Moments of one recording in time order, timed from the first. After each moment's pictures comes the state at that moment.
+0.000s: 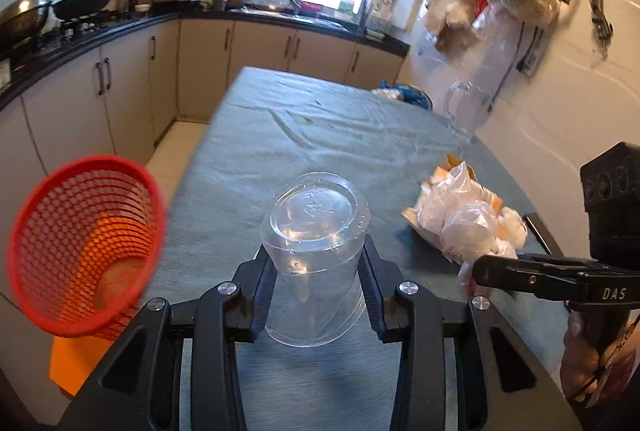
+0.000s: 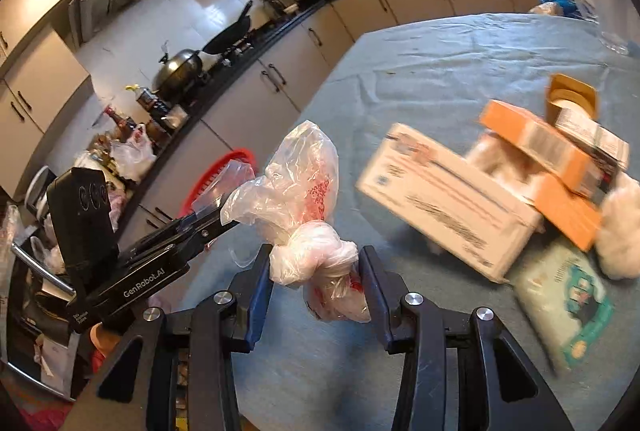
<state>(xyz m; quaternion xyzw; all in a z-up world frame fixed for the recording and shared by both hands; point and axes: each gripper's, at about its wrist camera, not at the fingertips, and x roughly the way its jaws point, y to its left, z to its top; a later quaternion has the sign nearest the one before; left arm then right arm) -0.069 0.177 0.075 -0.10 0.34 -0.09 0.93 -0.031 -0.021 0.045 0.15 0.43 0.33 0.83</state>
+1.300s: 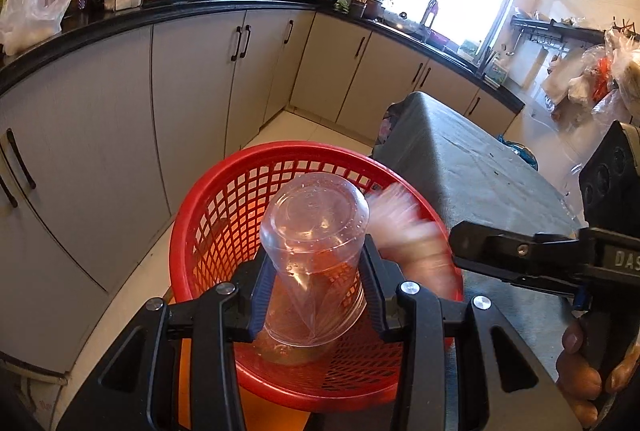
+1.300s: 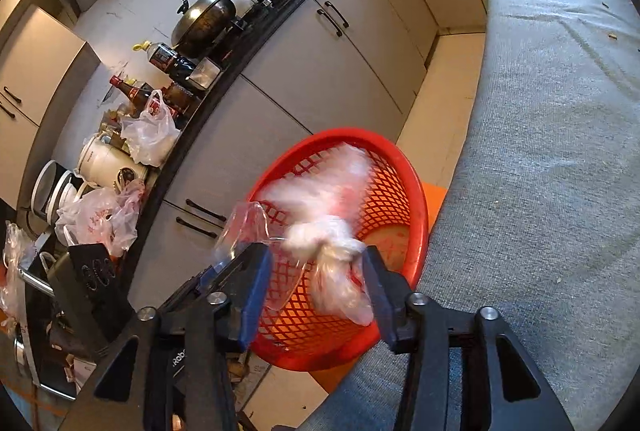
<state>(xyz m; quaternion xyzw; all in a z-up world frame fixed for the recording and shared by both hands) -0.069 0.378 0.020 -0.19 0.34 0.08 0.92 0.059 0.224 0.007 0.16 0.50 0.40 0.75</state>
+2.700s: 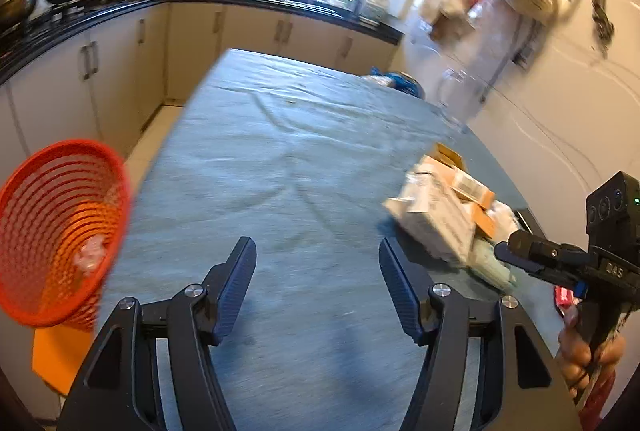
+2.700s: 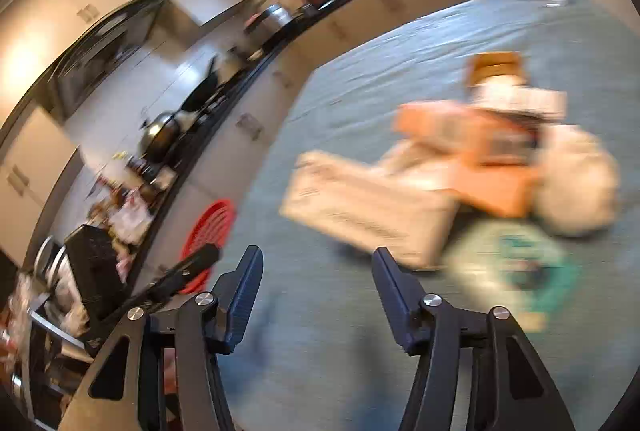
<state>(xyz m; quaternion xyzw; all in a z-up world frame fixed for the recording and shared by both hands) -0.049 0.142 0.061 -0.11 0.37 -0.13 0.91 -0.036 -0.126 0.029 0.26 0.40 0.24 0.85</state>
